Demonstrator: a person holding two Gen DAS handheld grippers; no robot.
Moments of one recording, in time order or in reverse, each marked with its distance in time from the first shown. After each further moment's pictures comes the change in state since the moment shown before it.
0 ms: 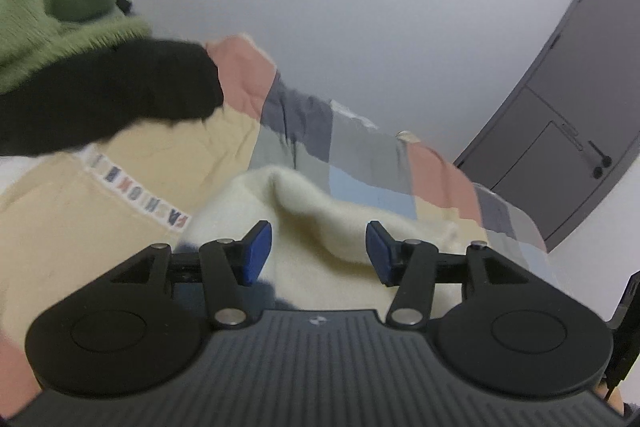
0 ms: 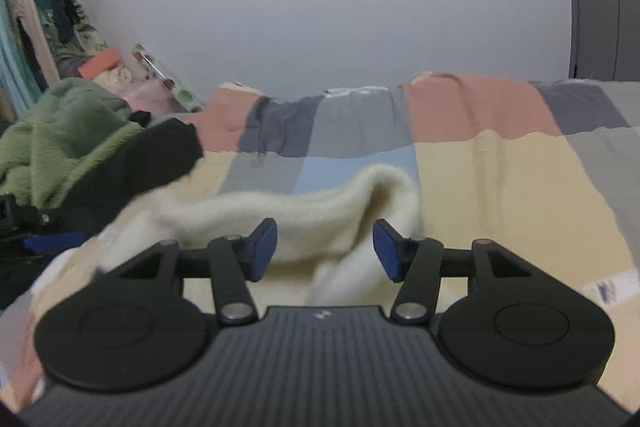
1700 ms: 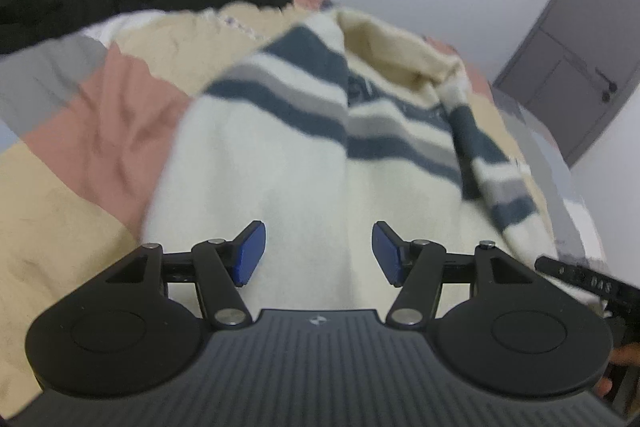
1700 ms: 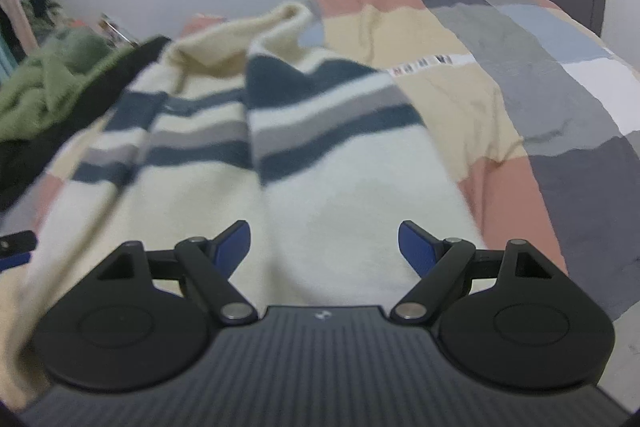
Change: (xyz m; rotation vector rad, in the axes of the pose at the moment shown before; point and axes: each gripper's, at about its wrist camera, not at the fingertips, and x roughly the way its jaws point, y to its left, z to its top) left arm -0.183 0.028 -0.210 0.032 0.136 0.104; right arm -0.190 -0.014 -0.189 0.082 0.128 -0.173
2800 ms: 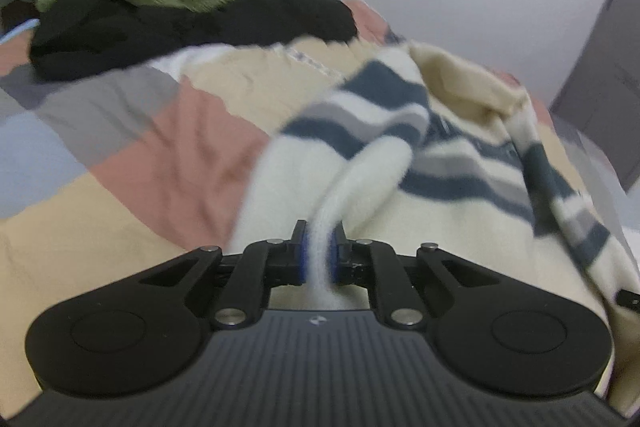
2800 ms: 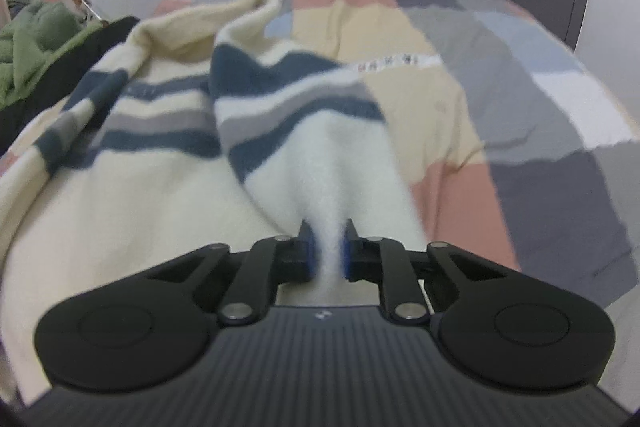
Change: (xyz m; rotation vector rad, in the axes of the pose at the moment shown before) left arm -0.018 0.031 0.018 -0.026 -0.120 0.210; right arm -0.006 -0.005 0.010 -0.062 0.004 -0.110
